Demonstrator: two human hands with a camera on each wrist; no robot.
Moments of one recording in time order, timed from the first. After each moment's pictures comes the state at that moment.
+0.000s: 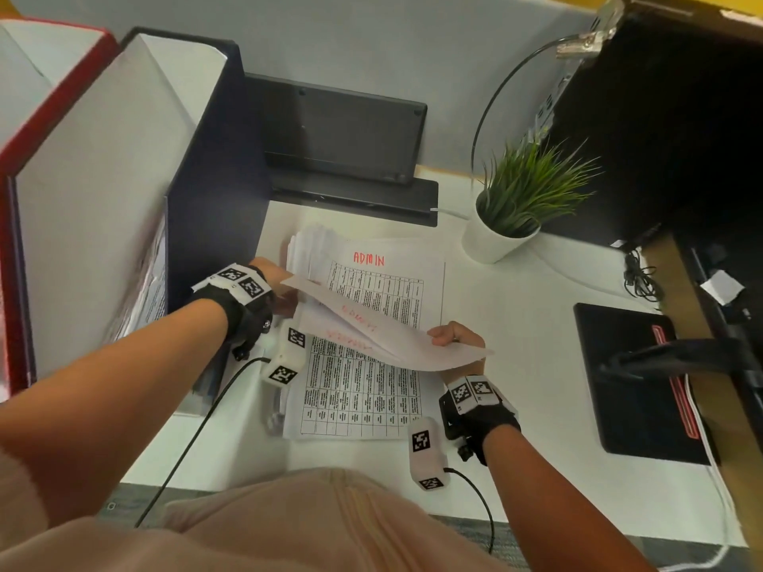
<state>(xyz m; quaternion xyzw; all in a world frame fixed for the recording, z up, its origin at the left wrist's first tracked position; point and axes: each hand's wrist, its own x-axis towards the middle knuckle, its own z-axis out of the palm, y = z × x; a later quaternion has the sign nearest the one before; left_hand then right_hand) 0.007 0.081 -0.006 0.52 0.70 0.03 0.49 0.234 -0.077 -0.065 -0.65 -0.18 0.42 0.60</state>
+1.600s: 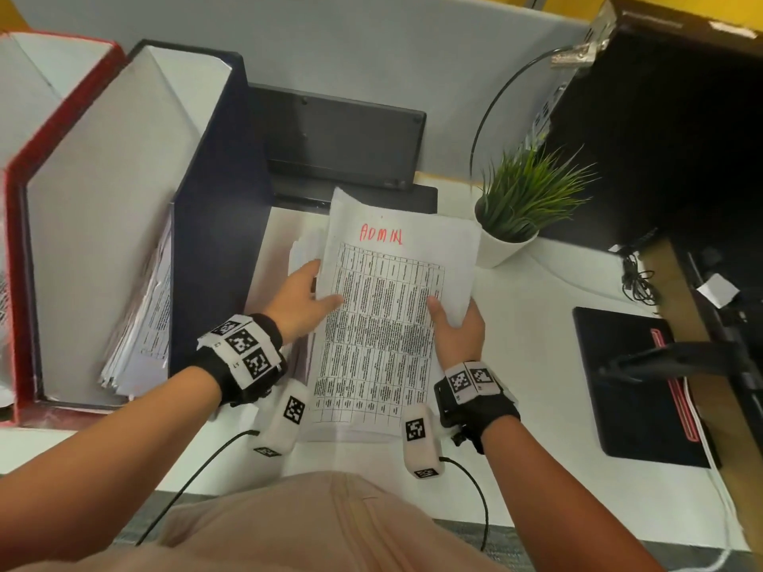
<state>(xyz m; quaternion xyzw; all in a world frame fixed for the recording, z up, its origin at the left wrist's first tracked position) 0.027 0.026 0.010 0.65 0.51 0.21 0.52 0.221 -0.060 -0.026 -0.75 -0.26 0.30 0.53</state>
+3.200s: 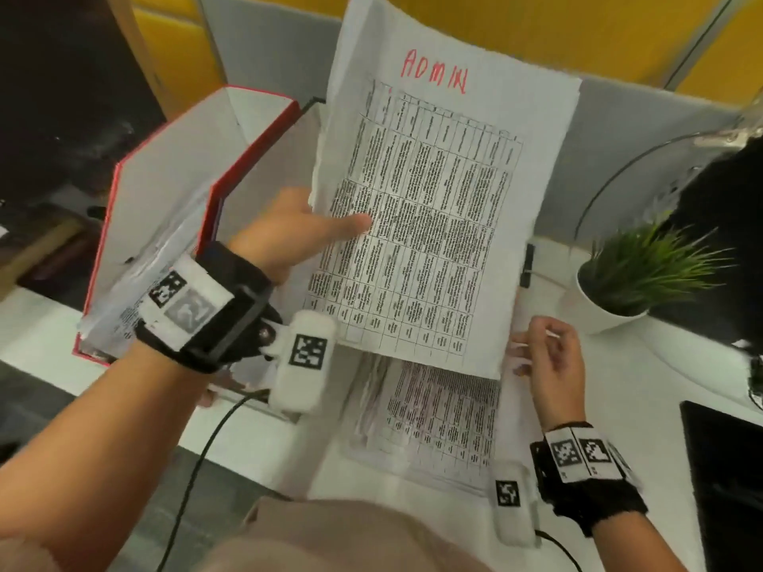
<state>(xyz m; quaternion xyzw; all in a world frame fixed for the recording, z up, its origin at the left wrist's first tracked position) -0.068 0.045 0.150 0.54 0.61 0.31 0.49 0.214 -0.047 0.012 -0.64 -0.39 0.34 0.57</state>
